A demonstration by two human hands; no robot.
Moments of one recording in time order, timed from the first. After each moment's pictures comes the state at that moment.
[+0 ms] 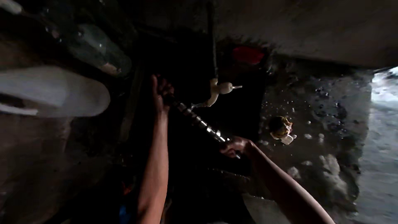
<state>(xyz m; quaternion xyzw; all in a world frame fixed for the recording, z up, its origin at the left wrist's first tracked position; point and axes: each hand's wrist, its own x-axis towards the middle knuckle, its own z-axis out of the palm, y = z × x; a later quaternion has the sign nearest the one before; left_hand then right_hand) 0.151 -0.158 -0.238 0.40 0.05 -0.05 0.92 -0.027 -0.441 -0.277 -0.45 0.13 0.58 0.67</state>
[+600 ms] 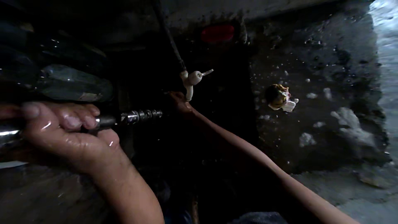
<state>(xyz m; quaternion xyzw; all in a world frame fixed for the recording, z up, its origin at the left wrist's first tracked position) 0.110 -0.153 -0.073 0.63 -0.06 0.27 0.72 0.103 -0.289 -0.297 -0.51 0.12 0.06 0.85</state>
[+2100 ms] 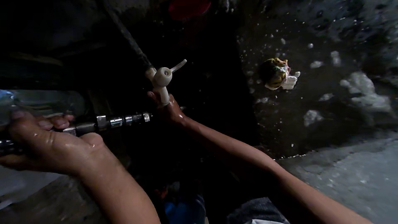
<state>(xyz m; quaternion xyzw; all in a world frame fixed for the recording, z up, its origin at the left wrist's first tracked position) 0.149 -0.170 -0.140 0.71 0.11 0.25 0.65 0.084 -0.293 -0.300 -0.68 0.13 -0.08 0.72</state>
